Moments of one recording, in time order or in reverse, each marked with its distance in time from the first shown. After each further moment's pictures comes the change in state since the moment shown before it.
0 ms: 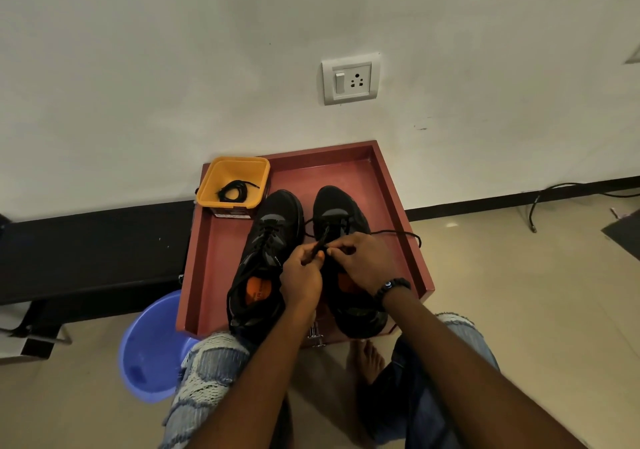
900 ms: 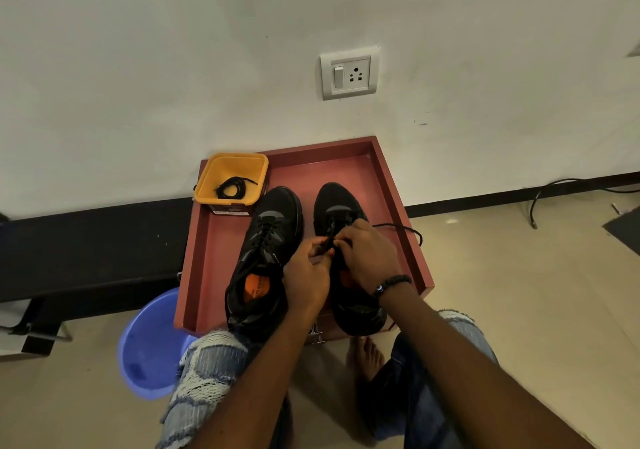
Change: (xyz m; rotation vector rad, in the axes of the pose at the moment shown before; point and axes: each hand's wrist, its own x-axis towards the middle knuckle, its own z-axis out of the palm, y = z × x) left_hand -0.009 0.004 0.001 0.199 -0.046 0.212; right_hand -0.004 0.000 -0.003 -0.204 0.115 -0.076
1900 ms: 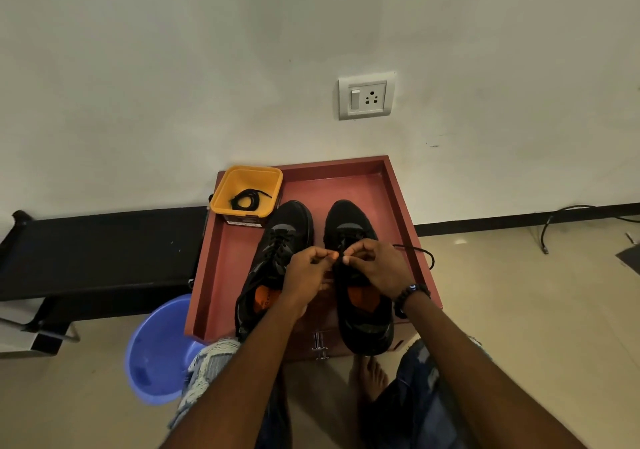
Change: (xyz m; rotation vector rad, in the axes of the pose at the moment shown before) left_hand 0.031 0.007 -0.019 -0.151 -0.213 -0.148; right_hand 0.011 0.015 -0.010 0.463 -0.222 0.137
